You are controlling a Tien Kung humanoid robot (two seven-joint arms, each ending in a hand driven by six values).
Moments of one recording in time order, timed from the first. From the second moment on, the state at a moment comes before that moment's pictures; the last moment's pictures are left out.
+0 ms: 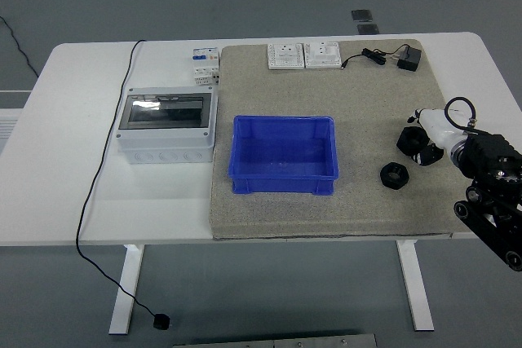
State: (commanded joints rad) left arm -0.10 0.03 -1.44 -0.18 1.51 0.00 0.34; right arm 0.50 -0.35 0.91 1.08 -2.16 0.08 -0.33
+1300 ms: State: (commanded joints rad) left arm -0.10 0.03 -1.45 -0.18 1.51 0.01 0.32; right arm 0.59 -0.32 0.70 1.44 -1.96 -0.09 -0.24
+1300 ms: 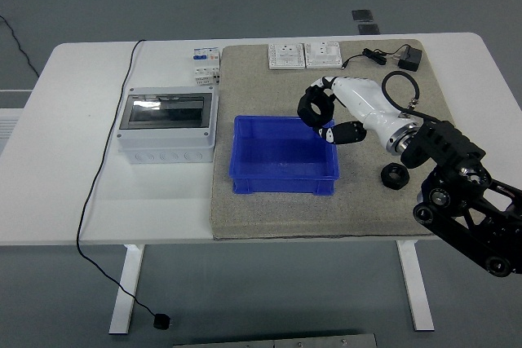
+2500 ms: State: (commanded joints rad) left arm -0.10 0.04 -1.46 -0.18 1.53 0.02 0.31; right arm 0.59 -0.30 0.65 1.43 -2.07 0.05 -0.35
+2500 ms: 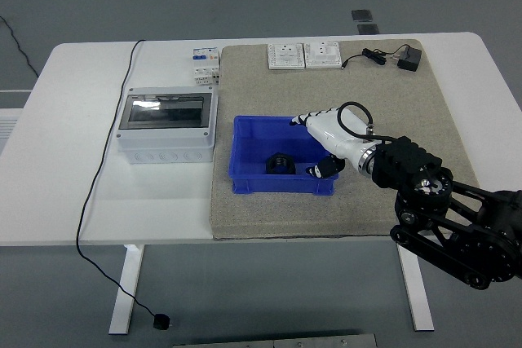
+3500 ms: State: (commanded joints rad) left arm -0.09 0.03 -1.46 -0.18 1.52 0.02 0.30; right arm 0.25 -0.42 0.98 1.50 -2.01 0.13 -0.54
